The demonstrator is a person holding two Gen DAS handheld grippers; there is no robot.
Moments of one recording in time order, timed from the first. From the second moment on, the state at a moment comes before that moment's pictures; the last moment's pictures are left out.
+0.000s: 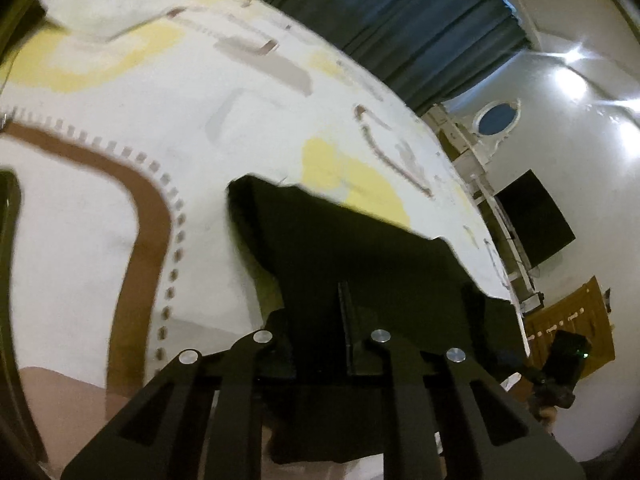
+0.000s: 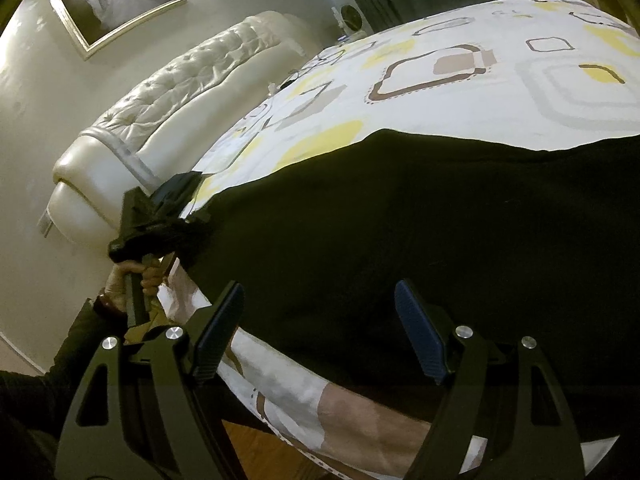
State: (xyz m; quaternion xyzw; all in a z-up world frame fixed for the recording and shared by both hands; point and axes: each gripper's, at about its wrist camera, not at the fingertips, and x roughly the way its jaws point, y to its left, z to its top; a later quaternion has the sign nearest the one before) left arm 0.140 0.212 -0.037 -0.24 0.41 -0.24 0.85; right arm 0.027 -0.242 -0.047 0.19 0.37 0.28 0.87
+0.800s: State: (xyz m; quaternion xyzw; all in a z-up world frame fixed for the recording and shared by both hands) left arm 0.126 0.020 0.033 -0.15 0.38 -0.38 0.83; right arm 0.017 -0.300 -0.045 0.24 0.34 0.25 0.87
